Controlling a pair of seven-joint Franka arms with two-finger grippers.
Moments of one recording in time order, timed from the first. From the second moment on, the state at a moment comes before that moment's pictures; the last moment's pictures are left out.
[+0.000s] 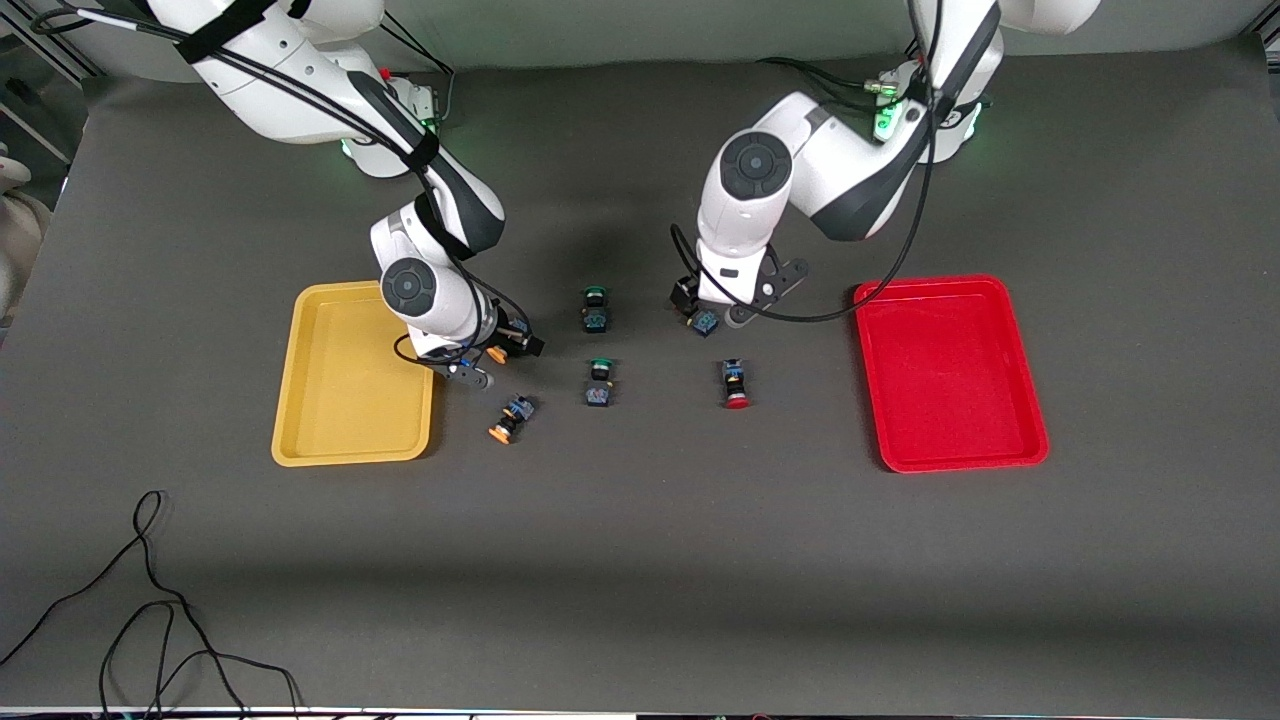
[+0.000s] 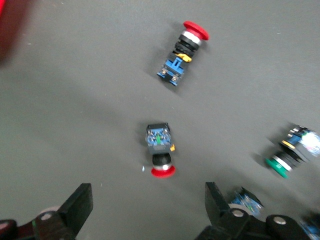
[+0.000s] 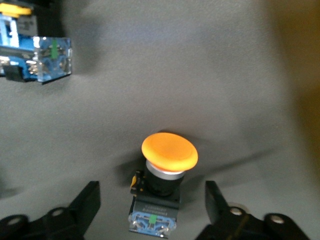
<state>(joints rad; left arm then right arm) -0.48 0.28 -0.30 -2.02 -0.06 2.26 -1.40 0.13 0.43 0.36 -2.25 0.05 2.53 0.87</state>
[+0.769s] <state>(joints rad) -0.50 0.51 -0.30 -2.05 0.18 2.51 -1.62 0.11 0.37 0.35 -2.19 0.04 2.40 0.87</state>
